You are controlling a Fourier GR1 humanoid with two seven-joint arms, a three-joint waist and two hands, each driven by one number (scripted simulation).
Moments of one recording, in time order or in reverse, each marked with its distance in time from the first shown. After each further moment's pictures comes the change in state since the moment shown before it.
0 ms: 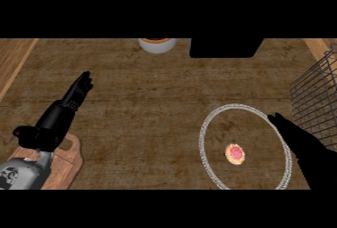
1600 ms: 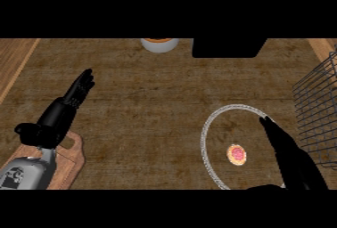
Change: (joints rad) left arm 0.015 -0.165 0.172 -0.020 -0.174 -0.166 0.064; right arm 0.207 0.181 -0.044 0.329 0.298 -0.282 -0.478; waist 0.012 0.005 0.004
